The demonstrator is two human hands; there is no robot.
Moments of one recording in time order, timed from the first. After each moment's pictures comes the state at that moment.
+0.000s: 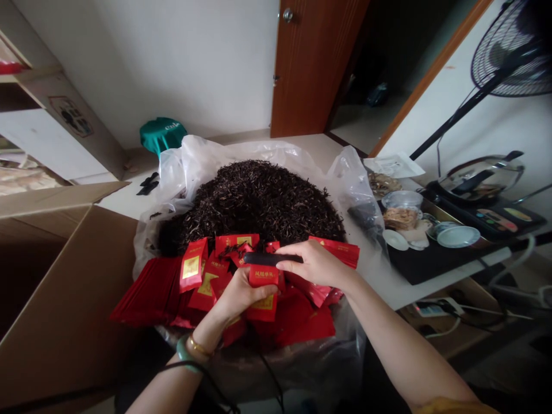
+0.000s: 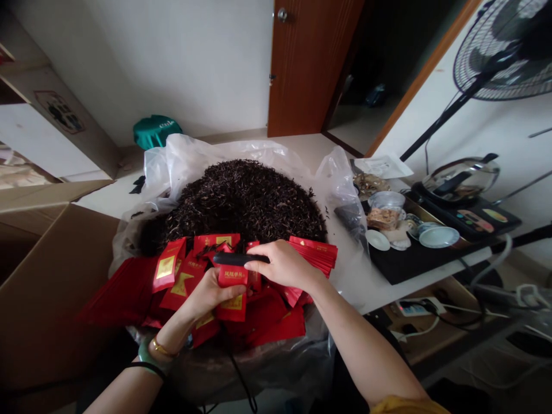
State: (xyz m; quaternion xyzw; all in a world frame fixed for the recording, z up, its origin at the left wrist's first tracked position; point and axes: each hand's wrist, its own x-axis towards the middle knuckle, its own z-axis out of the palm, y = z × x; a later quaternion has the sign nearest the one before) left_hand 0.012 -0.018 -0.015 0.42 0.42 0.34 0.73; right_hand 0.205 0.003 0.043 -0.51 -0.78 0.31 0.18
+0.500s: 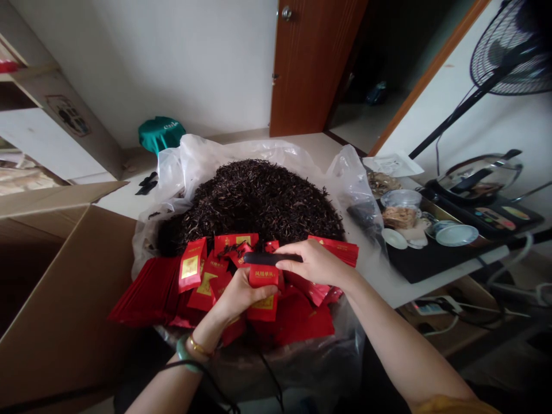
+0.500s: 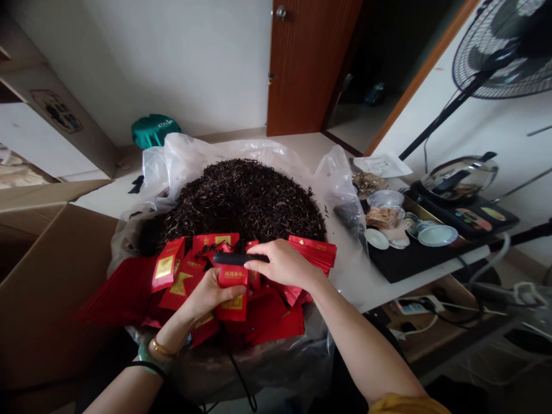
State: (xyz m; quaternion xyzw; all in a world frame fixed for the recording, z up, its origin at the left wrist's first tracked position) left_hand 0.014 -0.018 -0.010 0.41 0.43 0.33 0.73; right_hand 0.206 0.003 0.044 -0.51 -0.78 0.31 0.18
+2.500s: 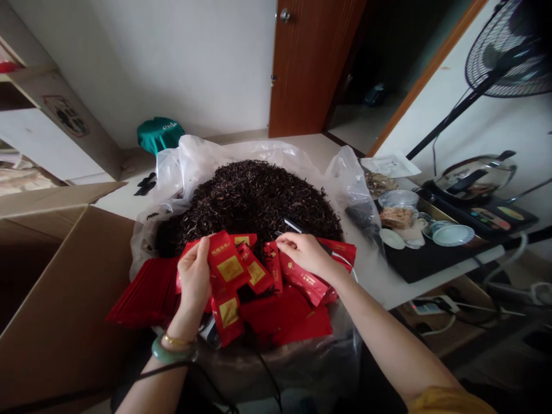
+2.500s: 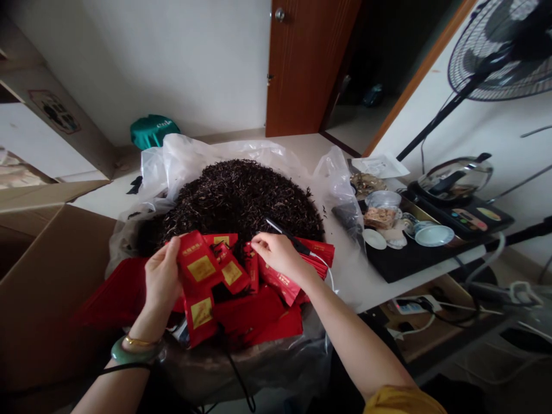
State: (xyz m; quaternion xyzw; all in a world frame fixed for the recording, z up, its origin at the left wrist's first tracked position) left_hand -0.024 0.013 -0.009 0.29 0.56 0.62 0.47; right_hand 0.207 0.023 0.006 -0.56 -0.72 0.31 0.26
